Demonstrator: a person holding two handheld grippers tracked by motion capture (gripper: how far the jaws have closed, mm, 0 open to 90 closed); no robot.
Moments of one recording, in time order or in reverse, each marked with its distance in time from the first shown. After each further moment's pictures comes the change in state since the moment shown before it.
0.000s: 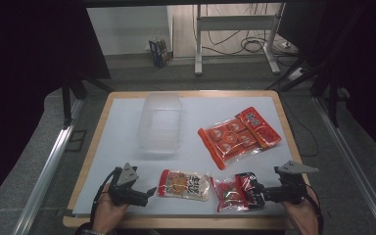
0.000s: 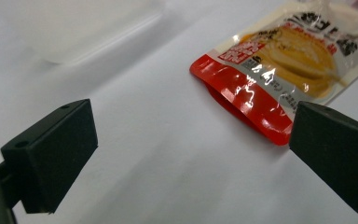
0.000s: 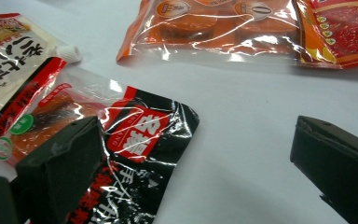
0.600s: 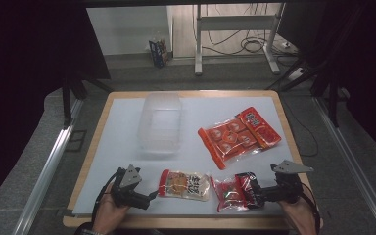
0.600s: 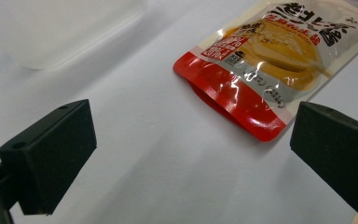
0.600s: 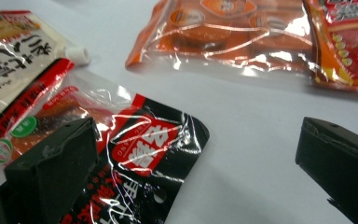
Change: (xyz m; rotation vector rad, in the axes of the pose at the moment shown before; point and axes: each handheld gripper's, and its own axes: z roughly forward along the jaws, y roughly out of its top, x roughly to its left) left arm -0.005 0.001 0.000 0.000 -0.033 0.028; right arm 0.005 0.003 0.007 -0.030 0.019 -0.065
